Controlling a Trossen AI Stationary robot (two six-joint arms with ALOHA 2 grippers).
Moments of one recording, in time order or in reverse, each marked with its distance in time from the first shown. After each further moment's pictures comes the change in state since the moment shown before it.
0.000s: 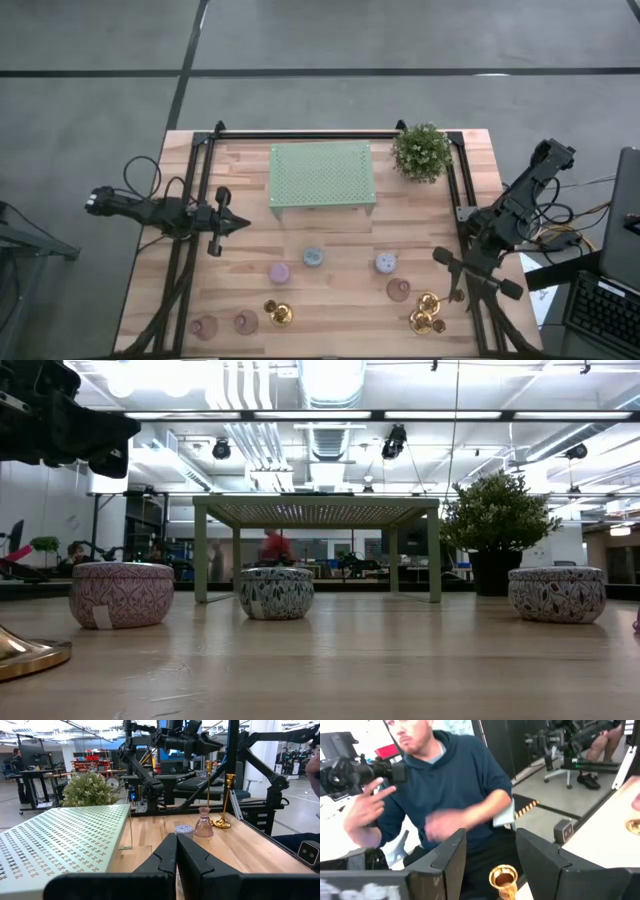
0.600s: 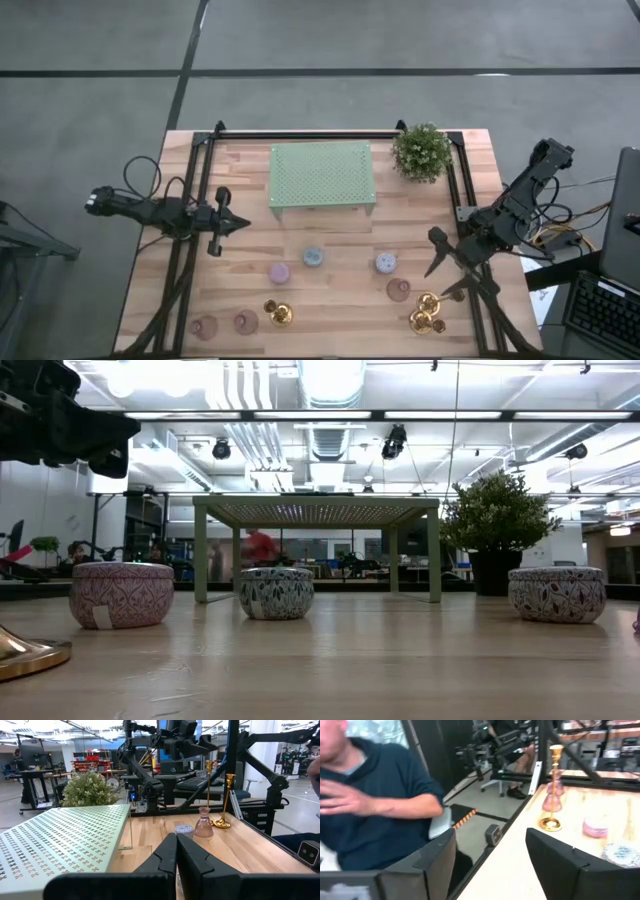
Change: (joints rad) left arm 0.000 0.000 0.000 0.000 0.000 0.000; right arm 0.021 -0.034 -0.014 -0.051 0.363 -0.059
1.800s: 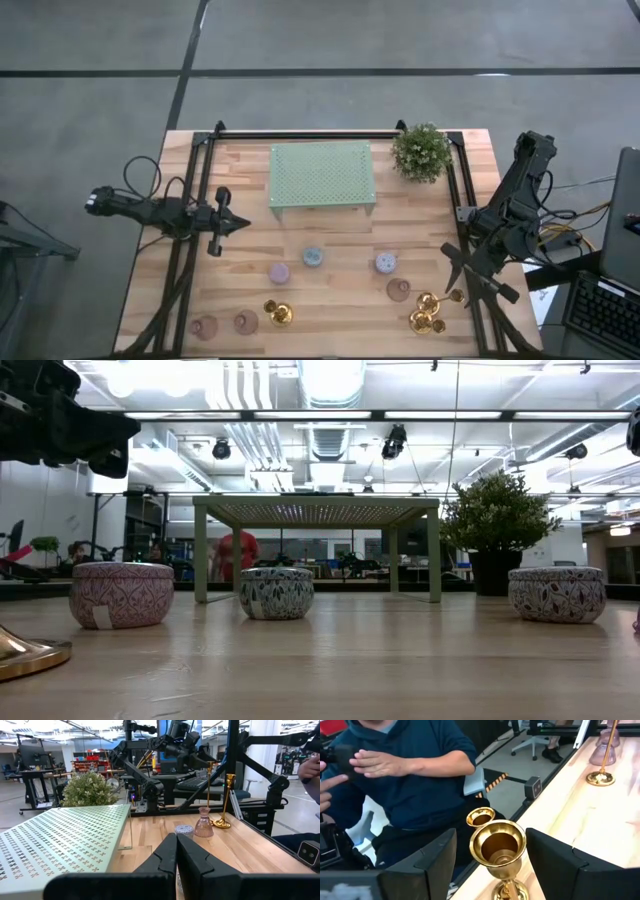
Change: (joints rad) left arm 0.000 0.000 0.000 0.000 0.000 0.000; right arm 0.221 -0.052 -0.047 -0.156 0.021 0.137
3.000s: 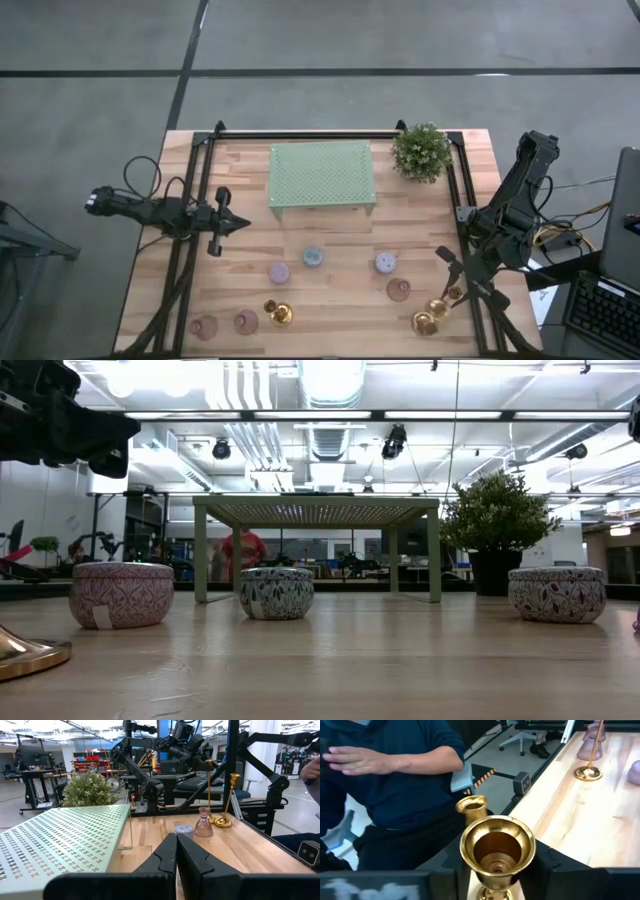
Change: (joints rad) left arm 0.000 0.000 0.000 0.000 0.000 0.000; right arm -0.001 0.086 0.001 0.050 0.049 0.000
